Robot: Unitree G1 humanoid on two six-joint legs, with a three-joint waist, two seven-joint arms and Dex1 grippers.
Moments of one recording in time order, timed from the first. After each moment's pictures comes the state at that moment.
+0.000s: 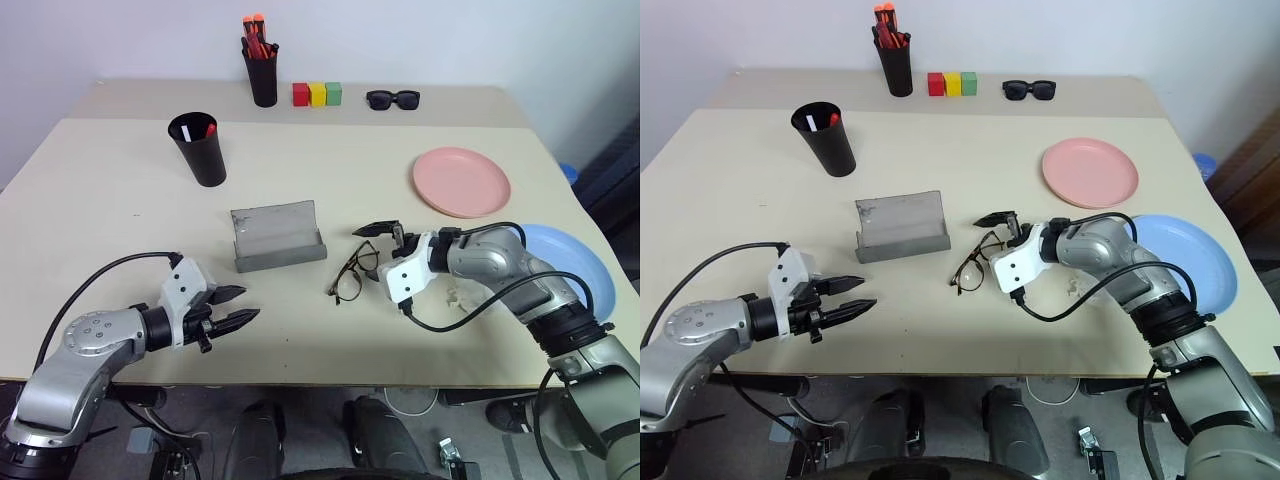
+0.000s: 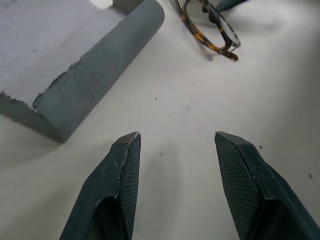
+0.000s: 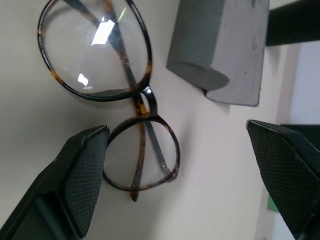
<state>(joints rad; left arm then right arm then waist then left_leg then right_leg) 0.07 0.74 0.13 -0.48 -0.46 0.60 -0.86 -0.63 -0.72 0.40 0.23 -0.43 -0.59 0.79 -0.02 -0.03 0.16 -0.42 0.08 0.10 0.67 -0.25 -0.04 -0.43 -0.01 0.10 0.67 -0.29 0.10</state>
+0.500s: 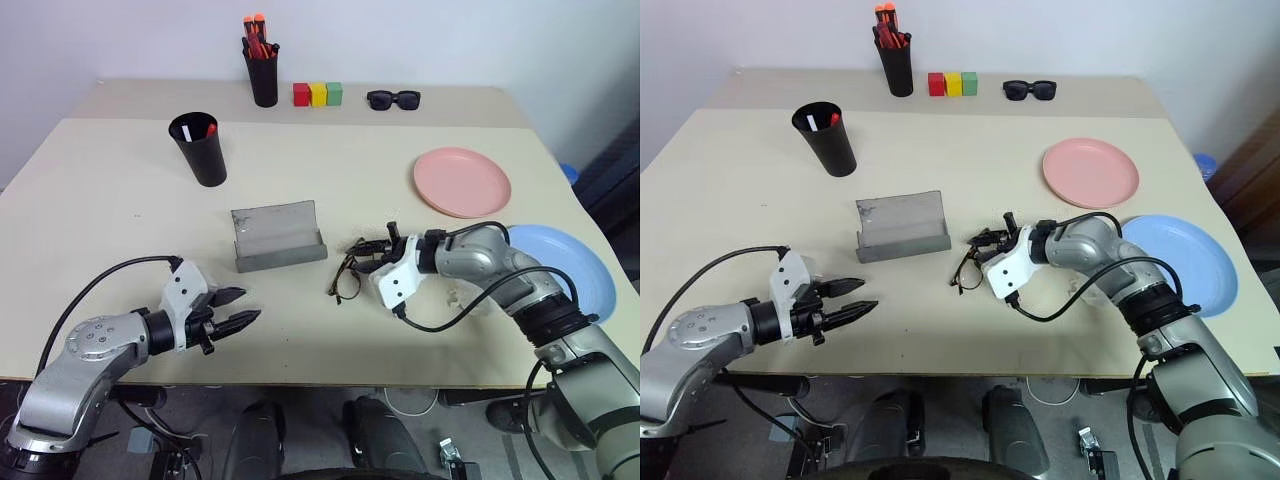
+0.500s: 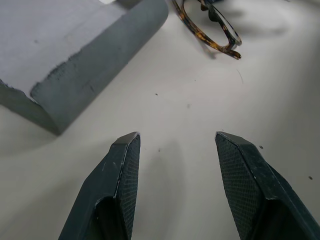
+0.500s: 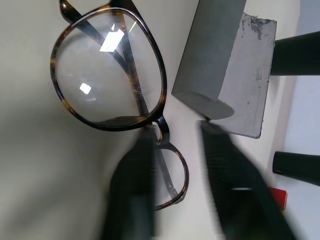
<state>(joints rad) 0.11 0.73 0.13 -0.49 -0.46 0.59 -0.84 -0.67 -0.69 0.43 0.31 -0.47 -0.69 0.77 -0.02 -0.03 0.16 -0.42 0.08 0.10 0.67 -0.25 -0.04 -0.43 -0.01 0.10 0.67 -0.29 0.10</state>
